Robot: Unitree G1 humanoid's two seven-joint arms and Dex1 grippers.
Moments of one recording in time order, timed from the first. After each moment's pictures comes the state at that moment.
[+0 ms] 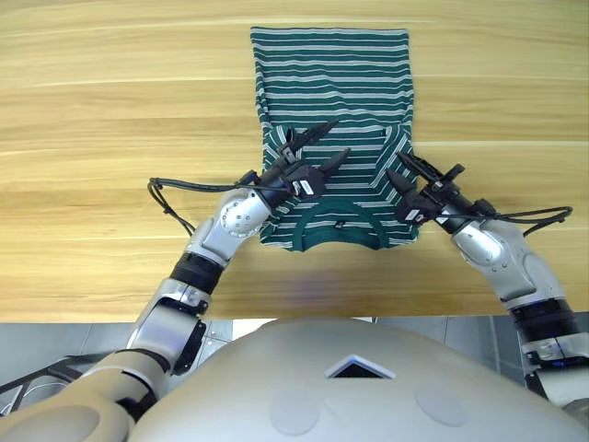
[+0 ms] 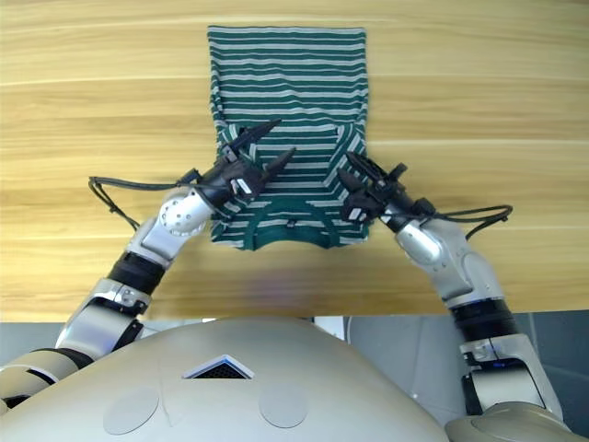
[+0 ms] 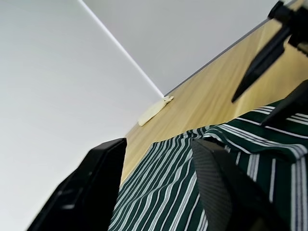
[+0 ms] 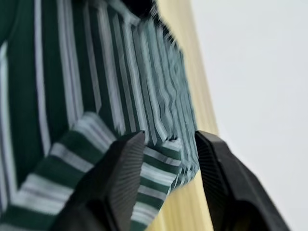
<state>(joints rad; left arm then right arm) -0.16 0.23 -0.38 0.37 0.43 -0.69 -0.19 0.13 -0.68 0.23 0.04 -0.57 -0.53 0.10</state>
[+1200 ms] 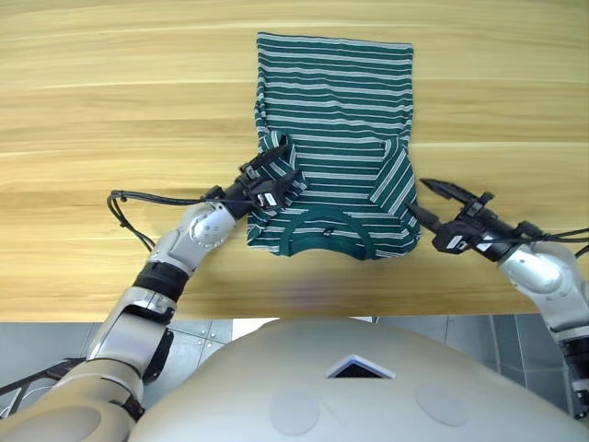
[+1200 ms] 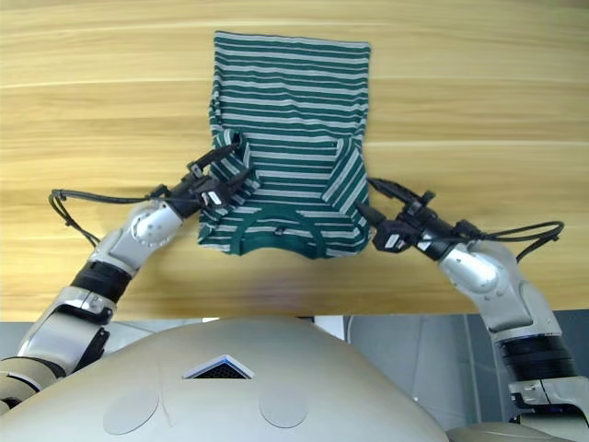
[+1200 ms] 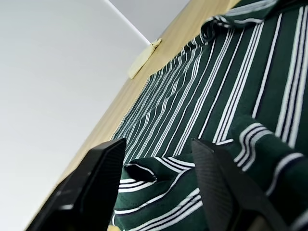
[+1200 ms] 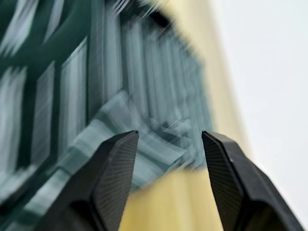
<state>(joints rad) -0.07 0.42 -0.41 0.42 0.46 -0.68 -0.13 0.32 -0.86 0.05 -0.12 -0.18 -0.66 0.33</state>
